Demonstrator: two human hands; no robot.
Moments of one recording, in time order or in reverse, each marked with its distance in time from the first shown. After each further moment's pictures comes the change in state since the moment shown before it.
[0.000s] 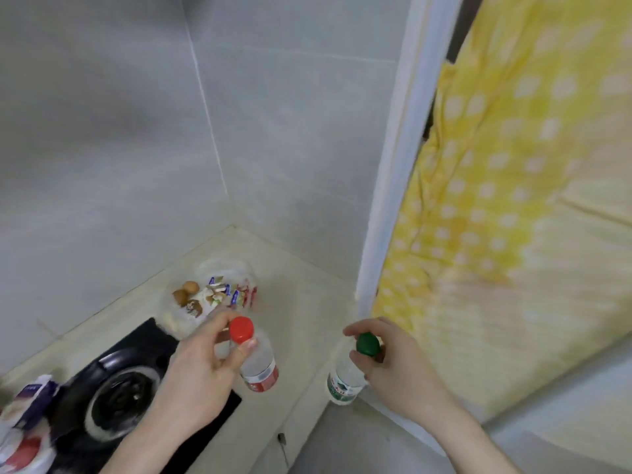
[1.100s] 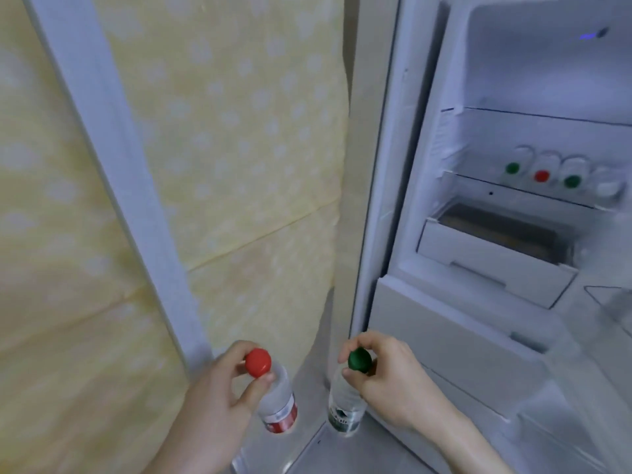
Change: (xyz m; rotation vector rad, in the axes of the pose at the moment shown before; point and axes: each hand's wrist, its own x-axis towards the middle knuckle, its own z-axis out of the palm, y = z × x) left_hand -0.007 0.420 0.441 -0.204 -1.137 0.934; right_hand -0.270 0.152 -0.331 -0.127 1.125 0.830
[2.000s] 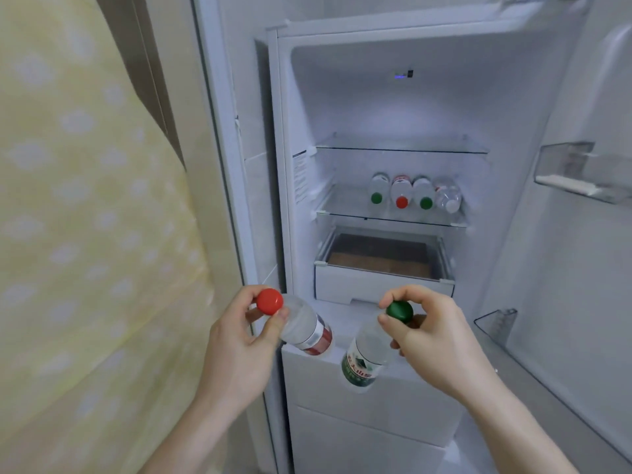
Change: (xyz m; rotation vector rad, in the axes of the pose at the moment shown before) left_hand 0.247 0.163 0.153 -0.453 -0.131 0.381; right_hand 0.074 0.073 -0.193 0.190 0.733 0.207
